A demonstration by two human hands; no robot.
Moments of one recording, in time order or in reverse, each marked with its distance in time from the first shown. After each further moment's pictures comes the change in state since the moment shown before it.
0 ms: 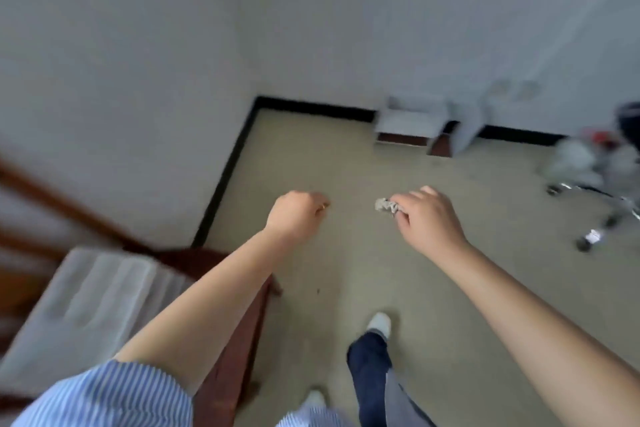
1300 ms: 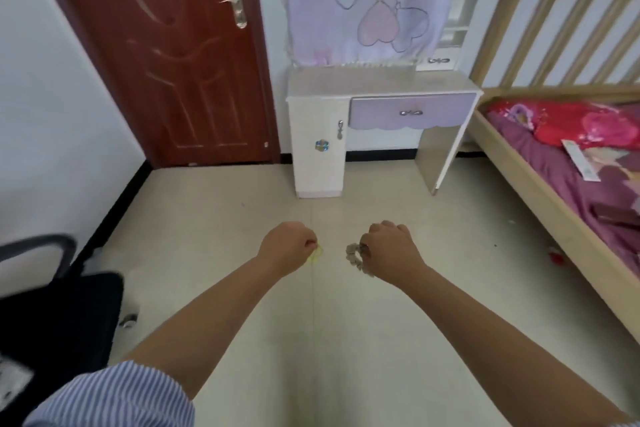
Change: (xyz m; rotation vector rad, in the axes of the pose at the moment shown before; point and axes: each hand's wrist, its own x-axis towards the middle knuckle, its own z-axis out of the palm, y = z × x) left_hand 0.054 1.285 0.550 0.369 -0.575 1.725; right_hand -0.671 0.962 -0.247 -0.090 0.182 1.712
